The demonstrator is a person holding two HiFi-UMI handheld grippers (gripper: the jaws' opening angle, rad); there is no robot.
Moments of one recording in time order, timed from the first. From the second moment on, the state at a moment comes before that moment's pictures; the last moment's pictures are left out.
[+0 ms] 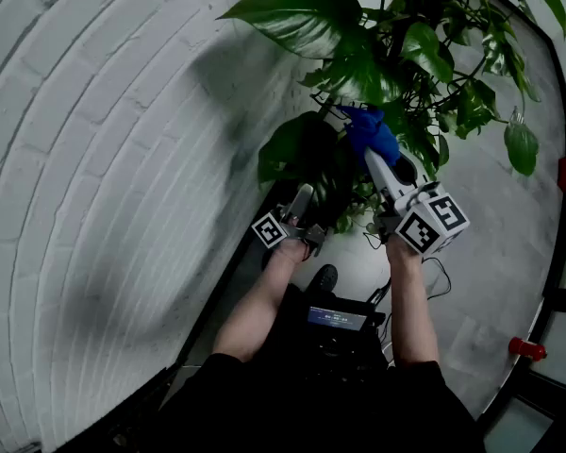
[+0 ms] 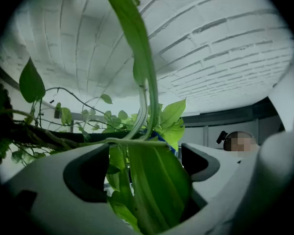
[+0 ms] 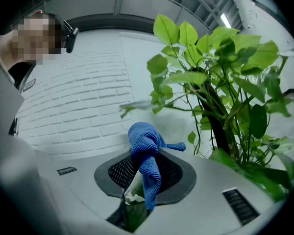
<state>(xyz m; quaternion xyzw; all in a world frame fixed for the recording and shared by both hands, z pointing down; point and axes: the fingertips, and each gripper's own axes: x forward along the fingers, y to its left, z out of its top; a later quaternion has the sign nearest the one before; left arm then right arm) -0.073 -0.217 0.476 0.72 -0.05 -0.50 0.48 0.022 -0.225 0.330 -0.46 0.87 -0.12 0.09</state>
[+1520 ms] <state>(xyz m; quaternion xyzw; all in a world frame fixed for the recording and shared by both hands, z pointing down) -0.102 -0.229 0.450 0.71 0.01 -0.48 0.51 -0.016 -0.199 0.344 -0.45 0.89 -0.08 -0.03</state>
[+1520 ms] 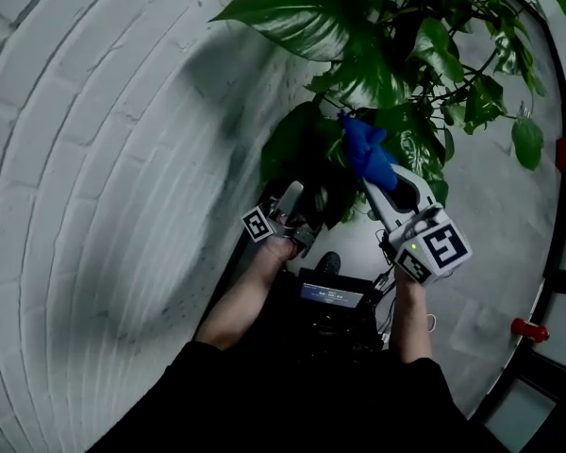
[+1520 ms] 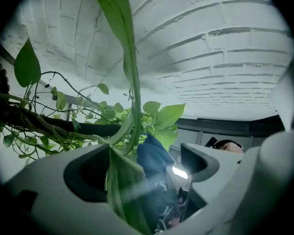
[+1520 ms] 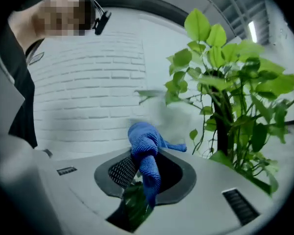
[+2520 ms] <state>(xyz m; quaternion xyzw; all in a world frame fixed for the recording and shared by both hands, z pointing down) -0.105 -0.231 0.457 0.70 0.00 -0.48 0.53 -0.091 -0.132 0.497 -0.29 0.92 -0.20 -0.17</state>
